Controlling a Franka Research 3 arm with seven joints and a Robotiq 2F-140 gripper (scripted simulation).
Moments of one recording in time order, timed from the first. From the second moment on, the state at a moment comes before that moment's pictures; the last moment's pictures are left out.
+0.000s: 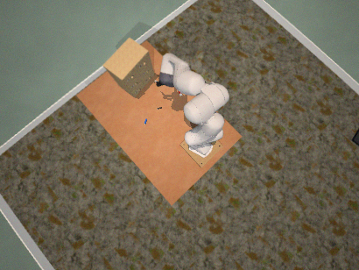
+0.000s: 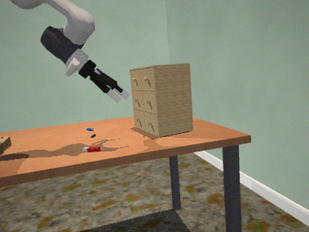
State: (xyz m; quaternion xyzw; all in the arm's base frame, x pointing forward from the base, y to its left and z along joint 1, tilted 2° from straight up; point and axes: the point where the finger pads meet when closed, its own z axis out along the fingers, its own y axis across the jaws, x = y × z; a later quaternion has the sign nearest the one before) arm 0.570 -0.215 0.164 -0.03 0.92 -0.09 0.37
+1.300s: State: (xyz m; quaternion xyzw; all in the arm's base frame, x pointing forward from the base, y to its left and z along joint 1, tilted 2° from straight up) arm 0.578 -0.176 0.166 -0.04 0.91 -0.01 0.42
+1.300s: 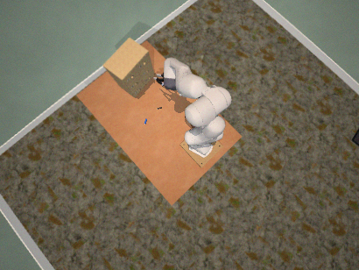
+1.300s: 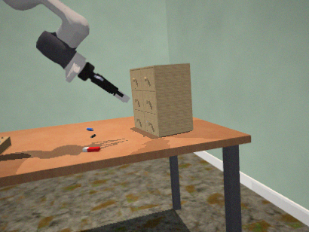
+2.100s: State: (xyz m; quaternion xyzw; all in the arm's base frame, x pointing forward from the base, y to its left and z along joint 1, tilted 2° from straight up) arm 0.624 -0.173 0.153 -0.02 0.91 0.00 0.42
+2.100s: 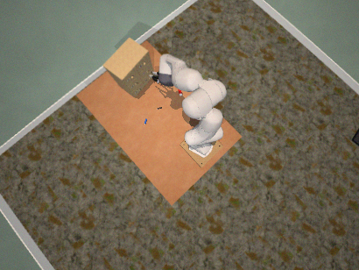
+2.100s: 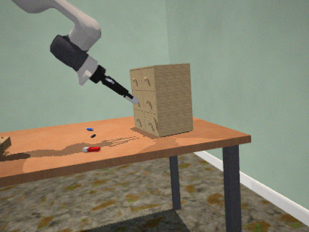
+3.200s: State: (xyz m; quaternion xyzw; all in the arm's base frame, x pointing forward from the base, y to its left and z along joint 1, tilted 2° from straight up) arm 0.642 -0.174 0.146 -0.03 0.91 0.00 0.42
